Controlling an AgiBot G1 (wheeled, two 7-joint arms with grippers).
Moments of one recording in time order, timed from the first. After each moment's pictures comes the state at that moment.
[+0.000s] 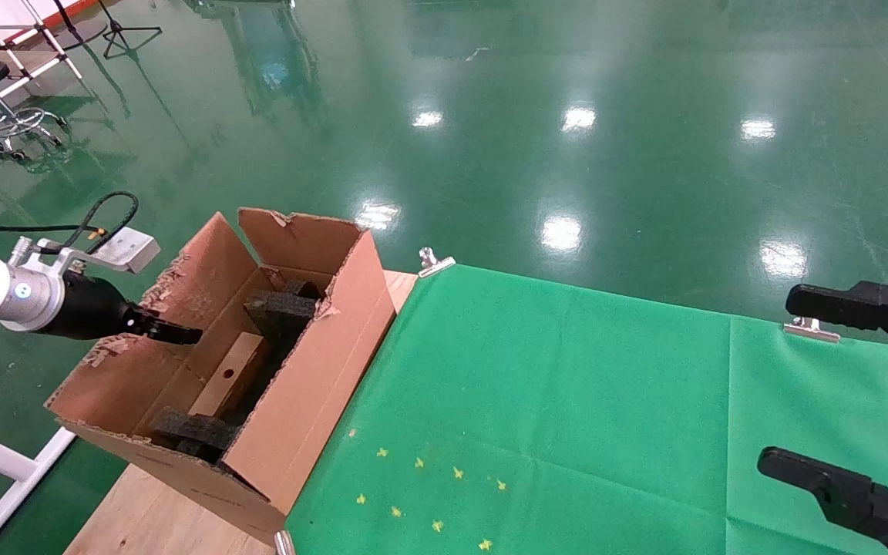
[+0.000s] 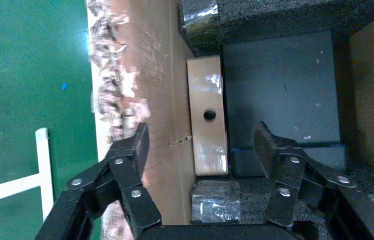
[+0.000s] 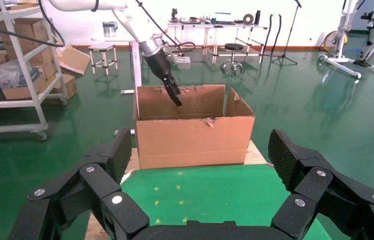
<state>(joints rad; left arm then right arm) -1.83 0.73 0.75 -0.03 1.91 1.05 -0.43 1.08 -0.58 -0.34 1.23 -0.67 -1.44 0.14</state>
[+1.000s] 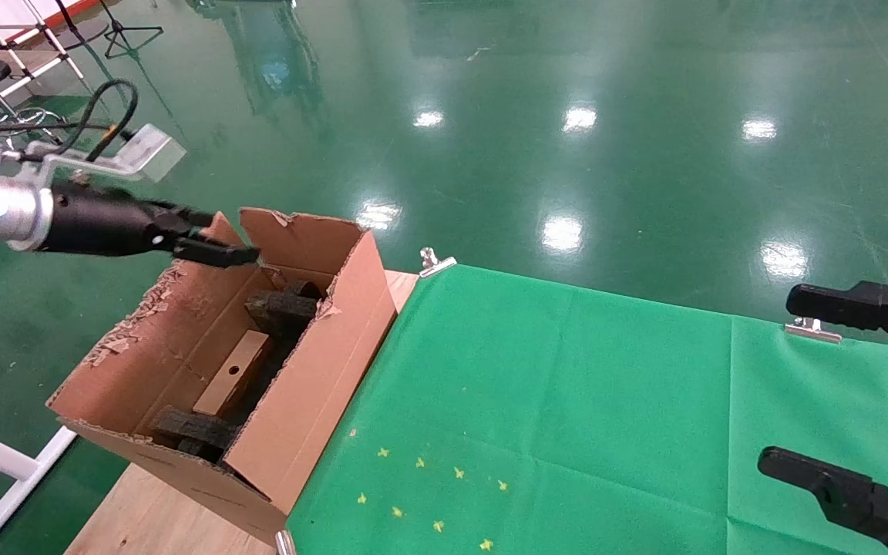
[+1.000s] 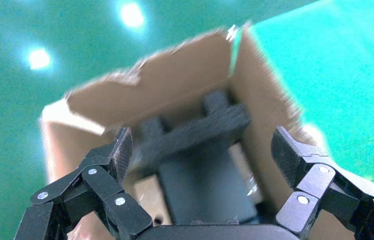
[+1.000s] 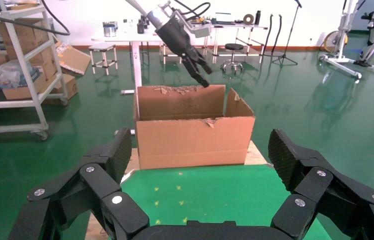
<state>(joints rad) -1.87 0.67 0.64 -0.27 1.71 1.31 -0.31 1.08 -0.58 -0.34 1.23 -0.67 -1.44 0.14</state>
